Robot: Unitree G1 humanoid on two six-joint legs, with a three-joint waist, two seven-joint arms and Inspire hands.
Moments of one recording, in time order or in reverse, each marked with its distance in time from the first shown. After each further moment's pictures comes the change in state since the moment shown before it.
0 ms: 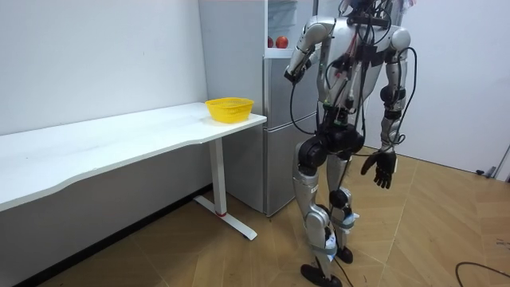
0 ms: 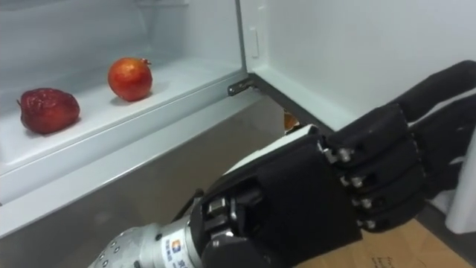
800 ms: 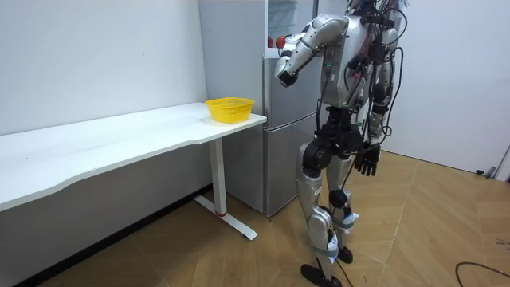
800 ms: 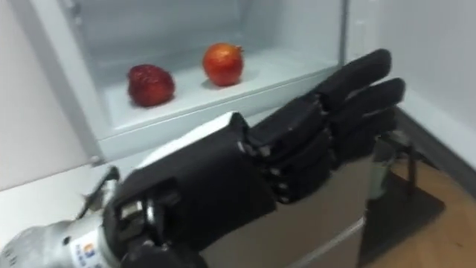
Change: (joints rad) left arm 0.129 0.225 0.278 -0.245 0.231 -0.005 0.018; right arm 0.009 0.007 -0.002 -0.003 -0.045 -0.023 -0.004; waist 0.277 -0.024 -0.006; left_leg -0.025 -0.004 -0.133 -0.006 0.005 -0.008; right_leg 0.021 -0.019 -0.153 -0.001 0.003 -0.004
